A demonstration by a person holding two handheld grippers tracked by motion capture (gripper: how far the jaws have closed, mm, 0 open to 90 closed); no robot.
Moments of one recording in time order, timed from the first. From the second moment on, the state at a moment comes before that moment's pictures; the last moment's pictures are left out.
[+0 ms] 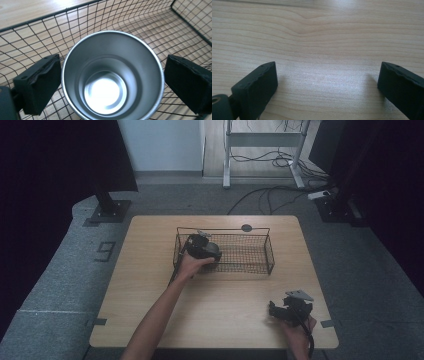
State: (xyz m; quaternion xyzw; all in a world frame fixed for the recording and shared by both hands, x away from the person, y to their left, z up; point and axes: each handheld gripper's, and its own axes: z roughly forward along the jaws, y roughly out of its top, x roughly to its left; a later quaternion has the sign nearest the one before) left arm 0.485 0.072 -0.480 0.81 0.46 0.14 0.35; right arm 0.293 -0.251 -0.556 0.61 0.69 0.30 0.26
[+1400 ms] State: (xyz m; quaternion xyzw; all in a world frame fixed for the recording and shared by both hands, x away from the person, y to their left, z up) left arm 0.363 0.147 -0.462 0.78 0.42 0.14 0.45; right arm 0.293 -0.251 -0.556 0.61 0.69 0.30 0.26
